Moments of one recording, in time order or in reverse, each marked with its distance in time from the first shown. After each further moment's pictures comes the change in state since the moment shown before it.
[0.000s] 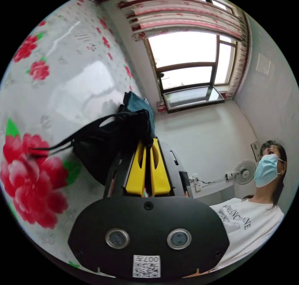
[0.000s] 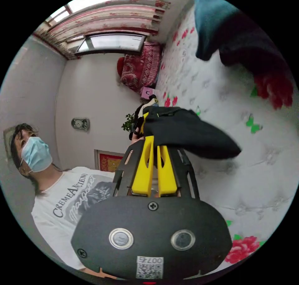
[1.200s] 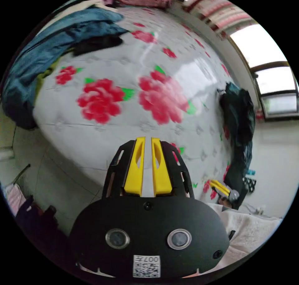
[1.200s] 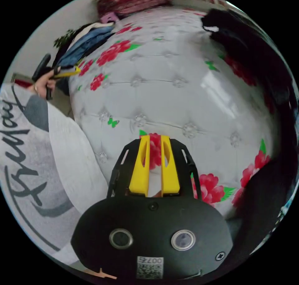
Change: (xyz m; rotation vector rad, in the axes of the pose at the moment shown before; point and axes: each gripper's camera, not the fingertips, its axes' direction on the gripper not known) left arm 0.038 0.199 -0.005 0.013 -0.997 -0.332; right arm -0.004 0.105 0.141 -0.473 0.963 -0.344
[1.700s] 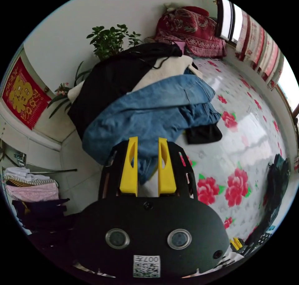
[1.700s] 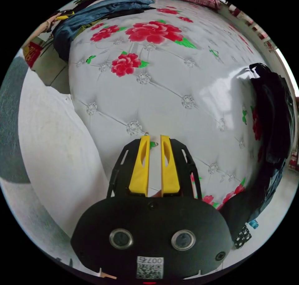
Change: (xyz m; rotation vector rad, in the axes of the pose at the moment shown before) left arm -0.147 -0.134 -0.178 0.357 -0.477 -0.218; right arm -0.127 -0.102 0.017 -0.183 0.240 -0.216
